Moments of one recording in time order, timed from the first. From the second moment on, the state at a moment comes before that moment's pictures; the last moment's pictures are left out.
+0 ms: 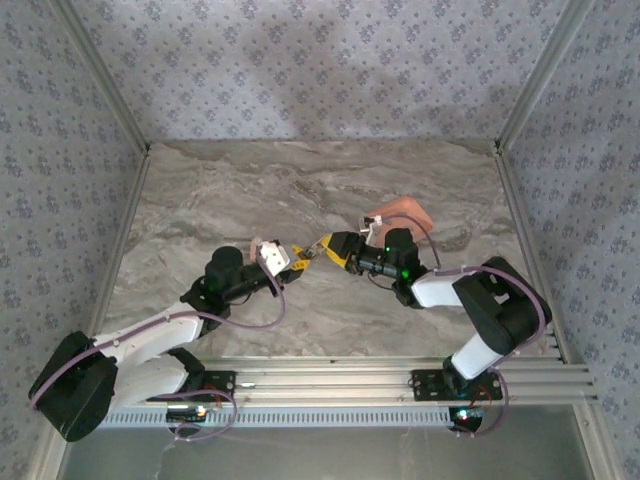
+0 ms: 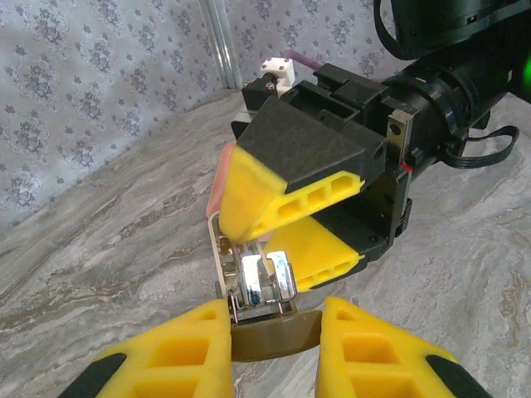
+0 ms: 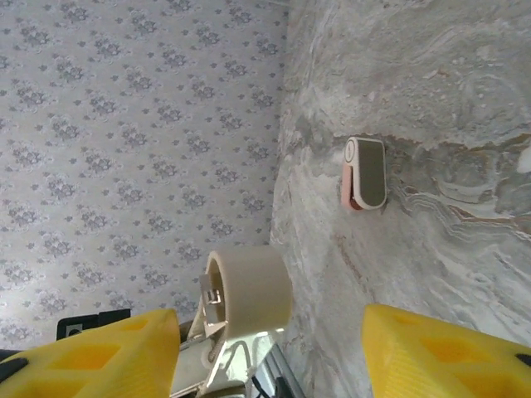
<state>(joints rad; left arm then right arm) -0.69 1.06 0.39 0.49 0.35 0.23 0.57 1.59 0.50 0.95 -0.56 1.29</state>
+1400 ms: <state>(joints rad) -0.79 1.13 0.61 -0.04 0.21 -0.09 0.74 1.21 0.67 -0.09 -0.03 0.58</state>
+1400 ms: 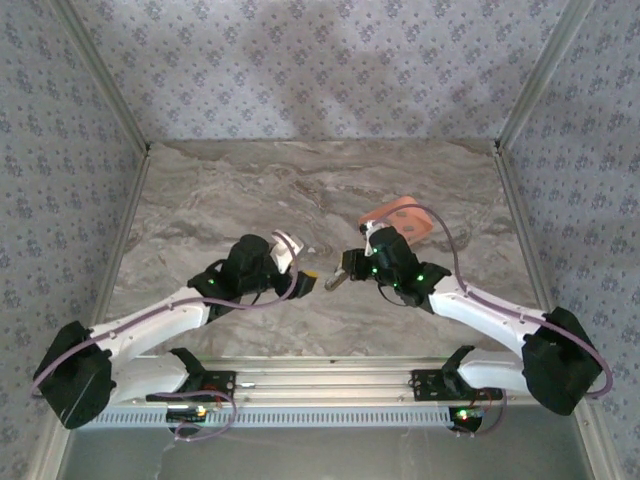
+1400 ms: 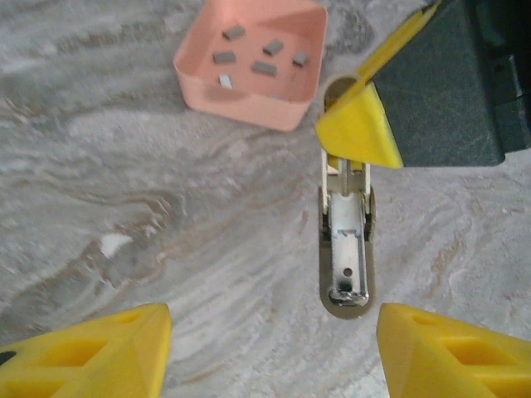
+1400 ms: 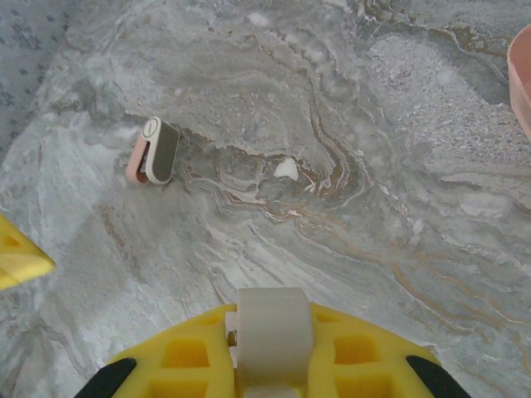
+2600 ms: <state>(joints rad) -0.87 1.38 0.69 0.12 0.22 -0.29 0.75 1.22 0.66 0.06 -0.15 0.54</state>
